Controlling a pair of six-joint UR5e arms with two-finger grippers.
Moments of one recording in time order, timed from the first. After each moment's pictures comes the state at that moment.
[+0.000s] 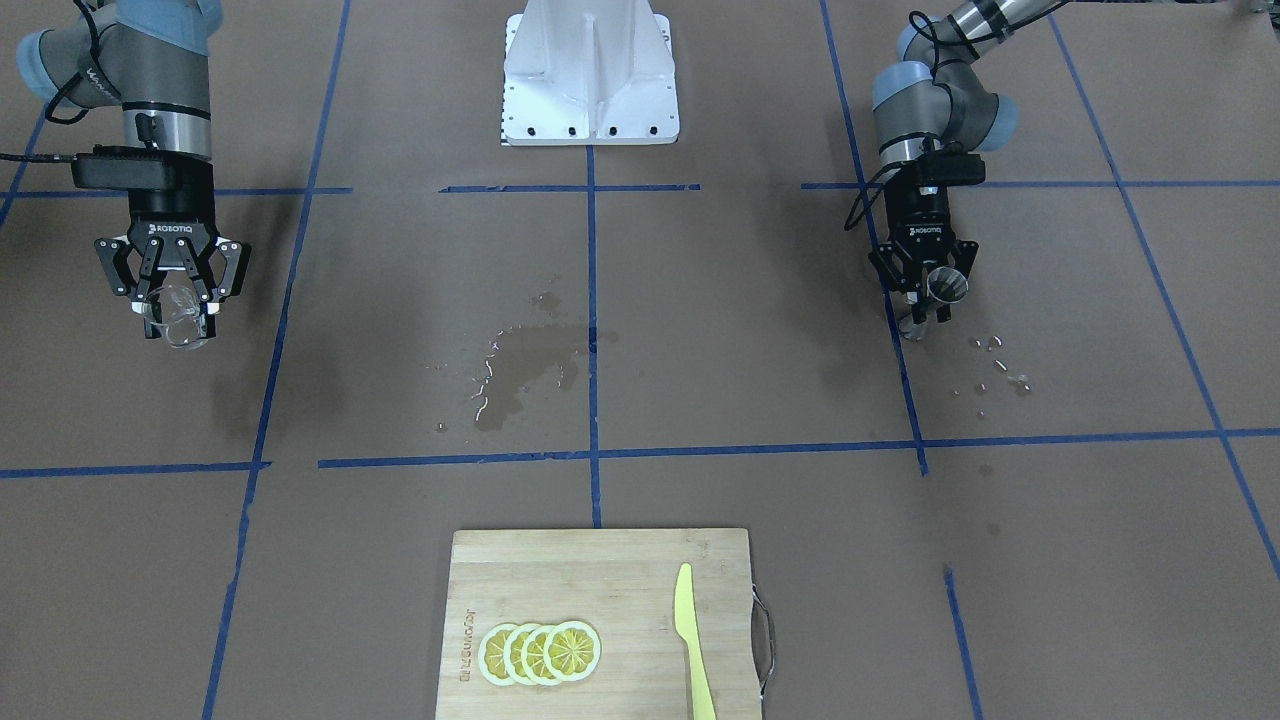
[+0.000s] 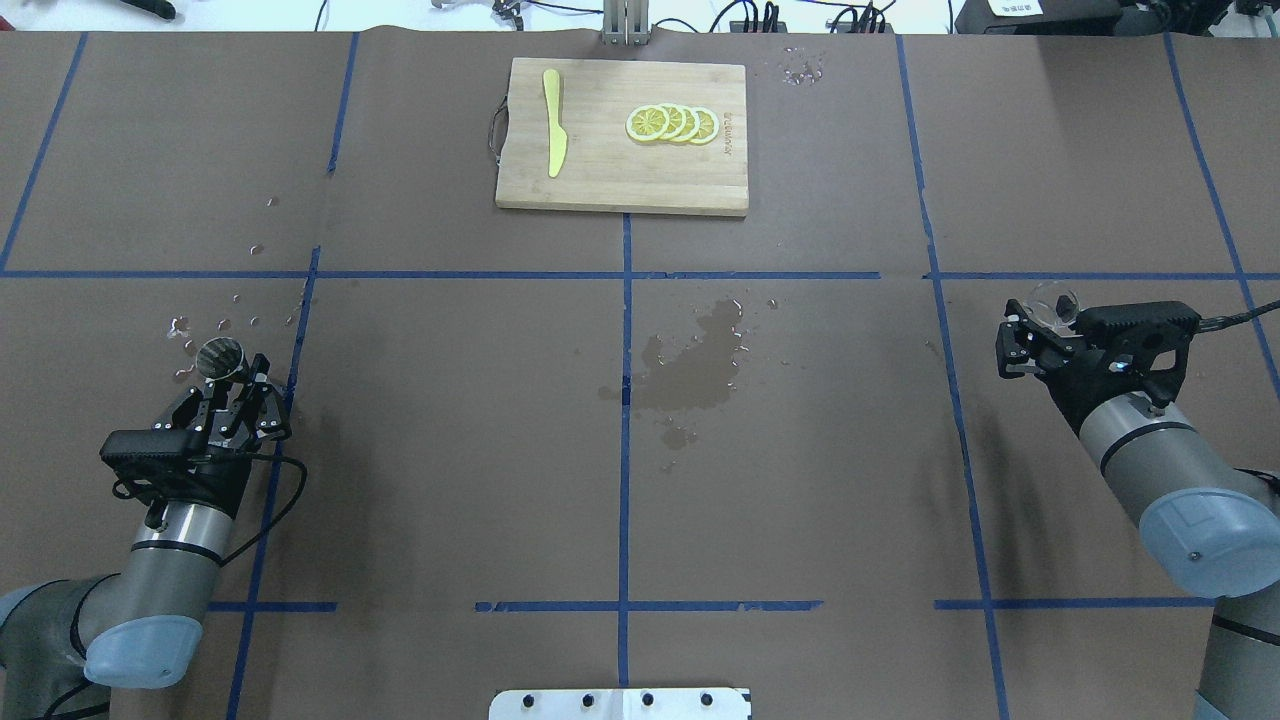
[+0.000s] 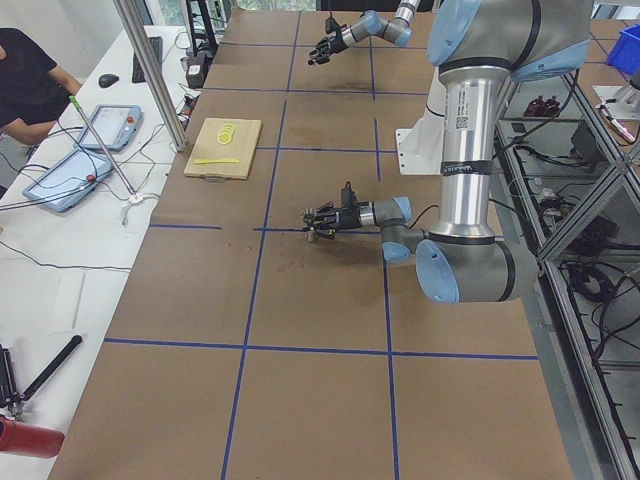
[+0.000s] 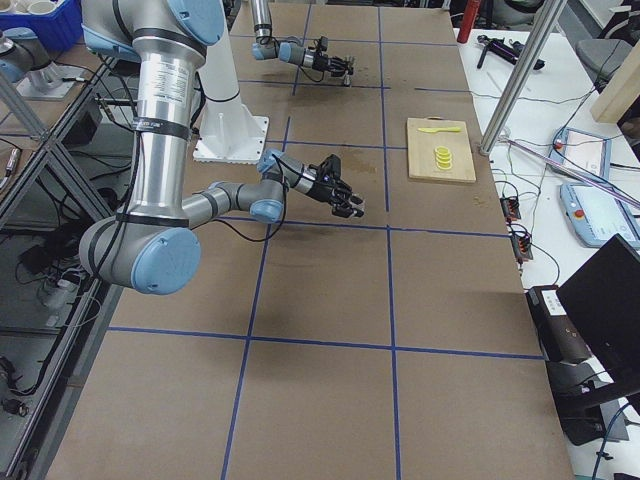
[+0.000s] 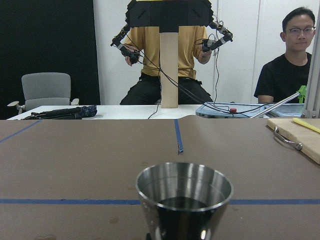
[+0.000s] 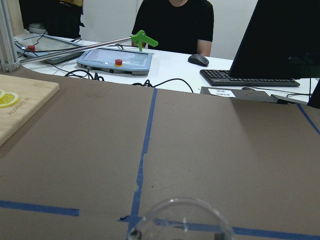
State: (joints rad) left arm -0.17 -1.57 -1.55 -2.62 -0.38 -1.32; right arm 0.40 -1.76 1.92 -0.75 0.85 1.12
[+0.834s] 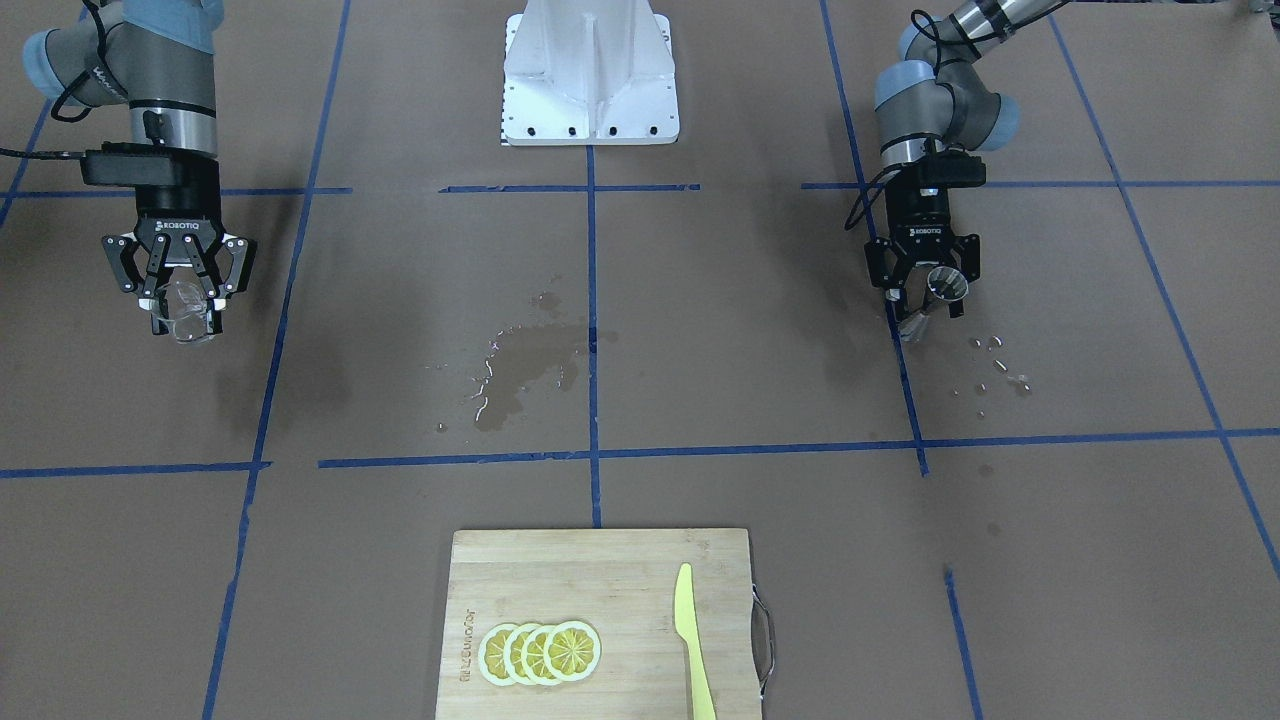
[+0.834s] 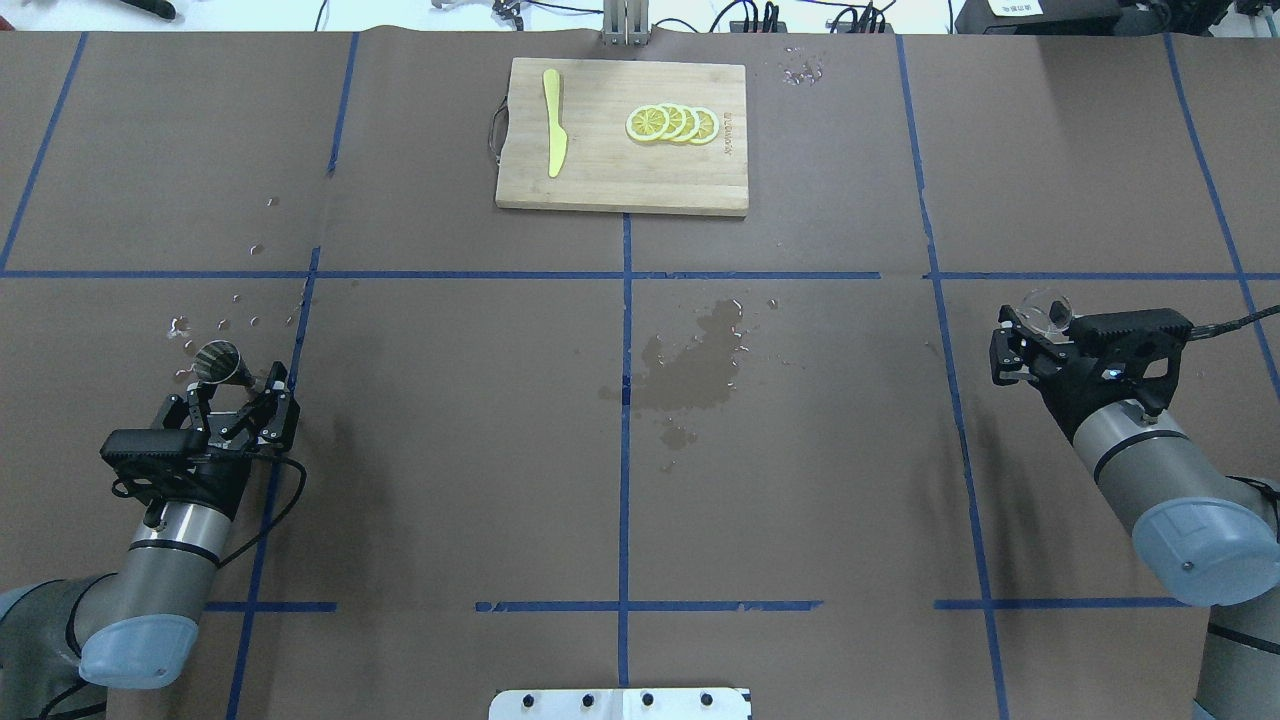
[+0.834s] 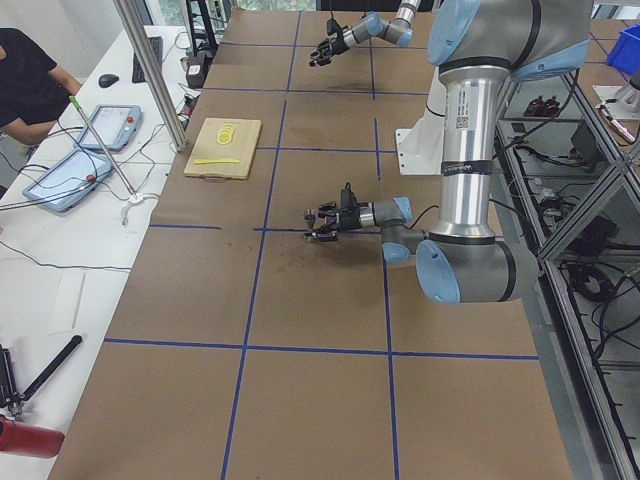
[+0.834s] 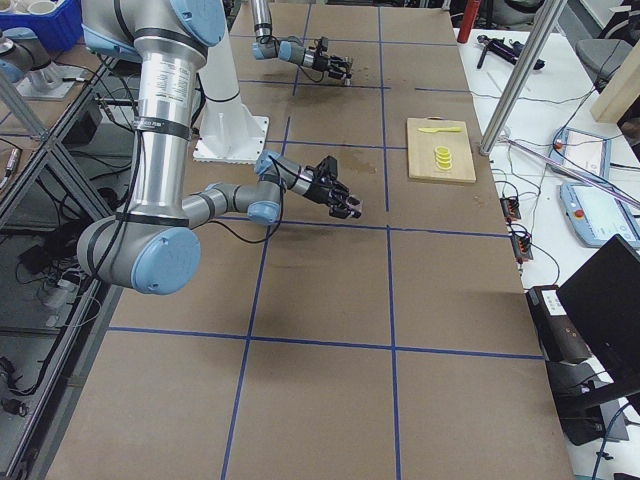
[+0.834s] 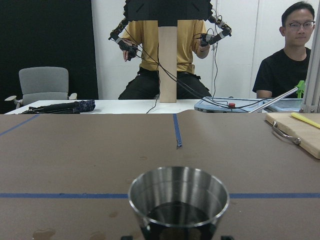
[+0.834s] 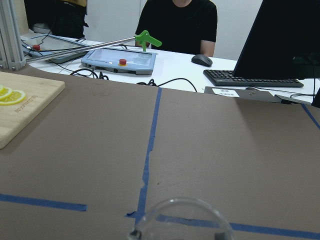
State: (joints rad) left arm -0.17 -1.56 -1.55 -2.63 -0.41 -1.32; right arm 0.38 -1.75 1.92 -0.75 0.83 1.12
